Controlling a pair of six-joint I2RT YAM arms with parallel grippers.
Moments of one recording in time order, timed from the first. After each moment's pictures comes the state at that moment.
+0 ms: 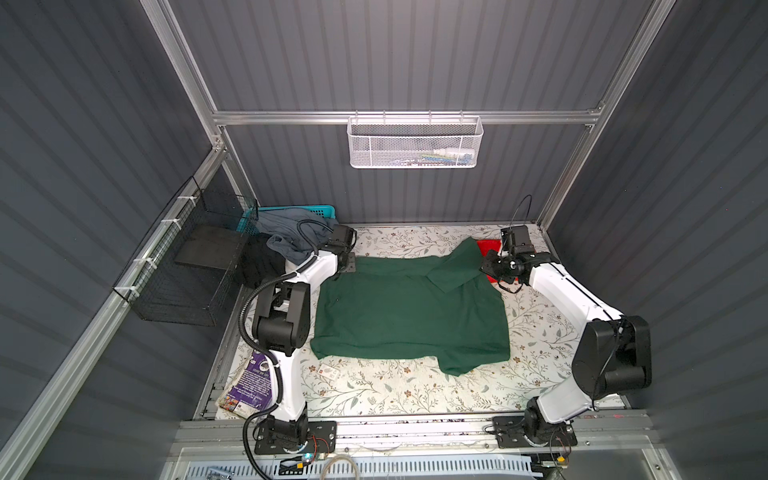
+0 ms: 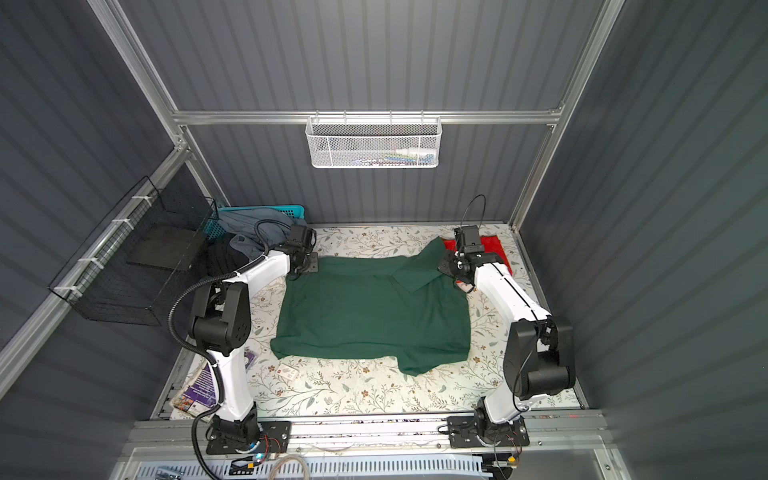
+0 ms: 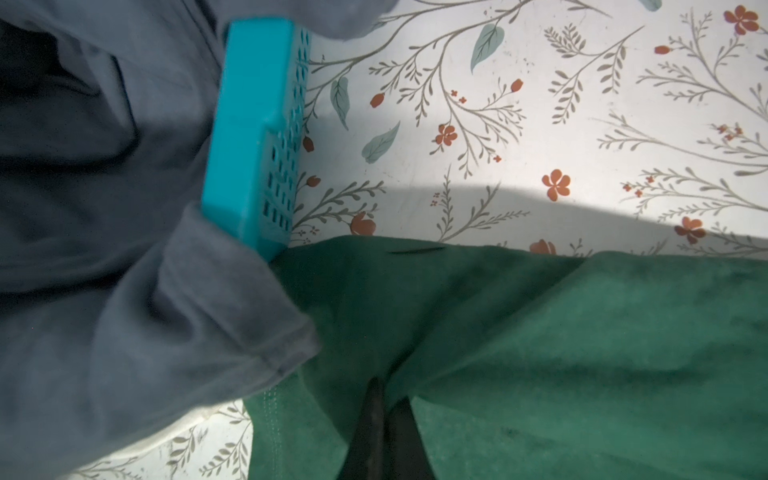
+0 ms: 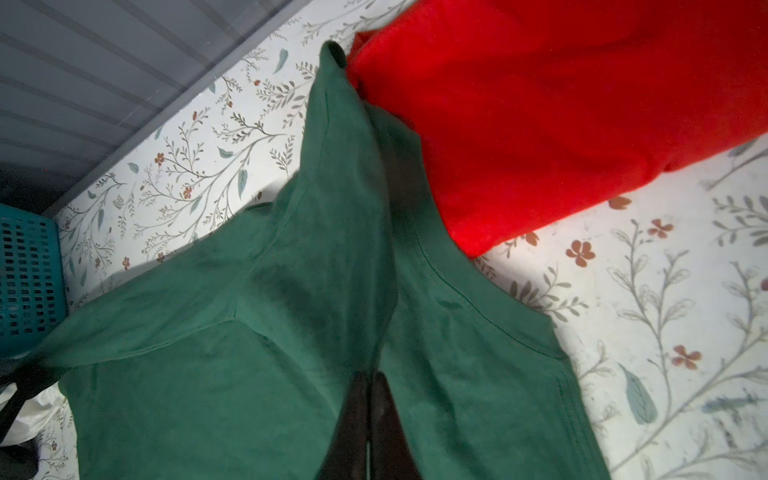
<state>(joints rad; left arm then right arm) -0.27 2.02 1.53 -0.50 -0.25 -0.24 0.15 1.59 1.23 -0.55 -0.03 0.58</state>
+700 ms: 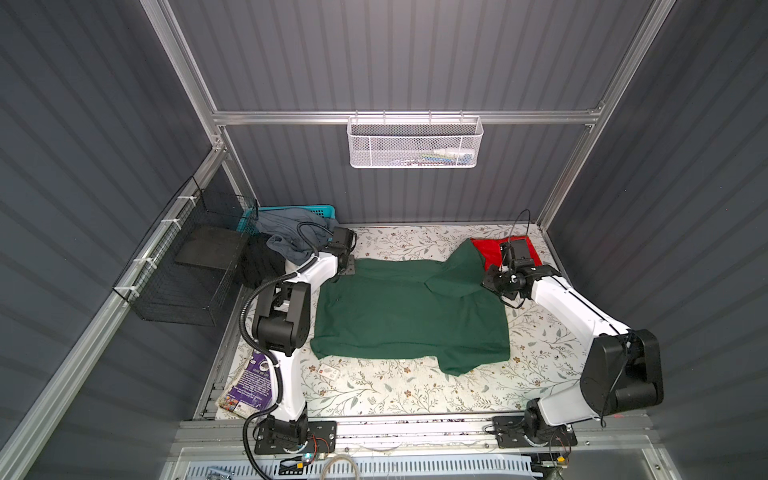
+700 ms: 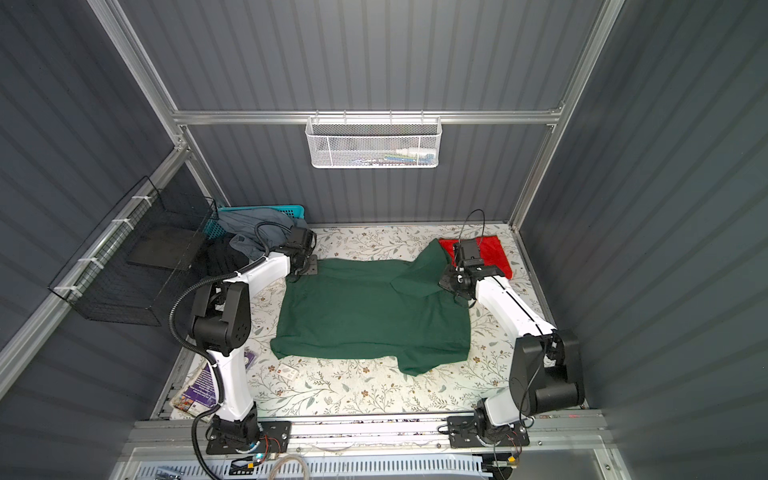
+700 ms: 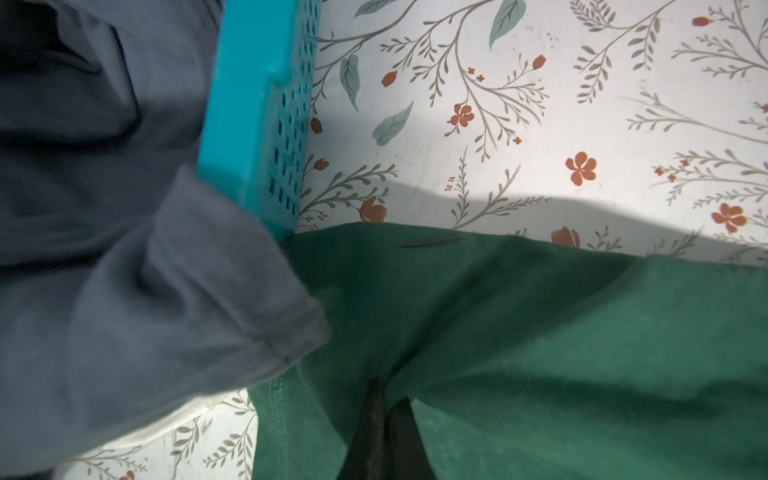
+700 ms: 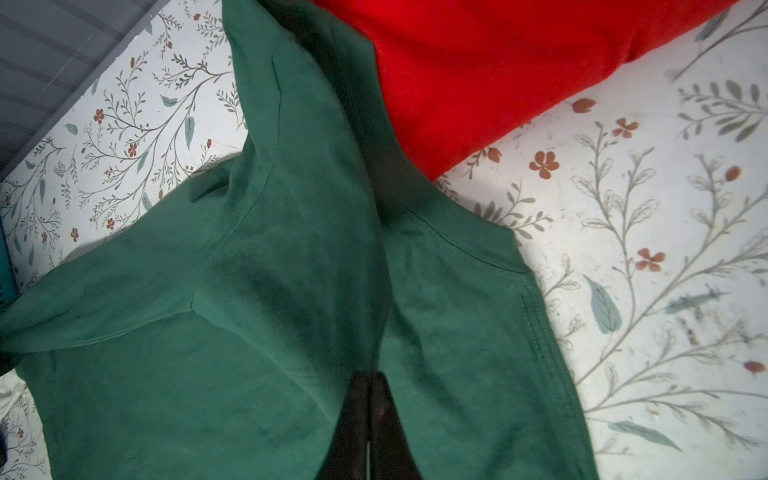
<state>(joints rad) -0.27 2.02 1.51 -0.50 -0.27 -0.24 0.17 1.49 1.10 -0.59 0.00 0.63</state>
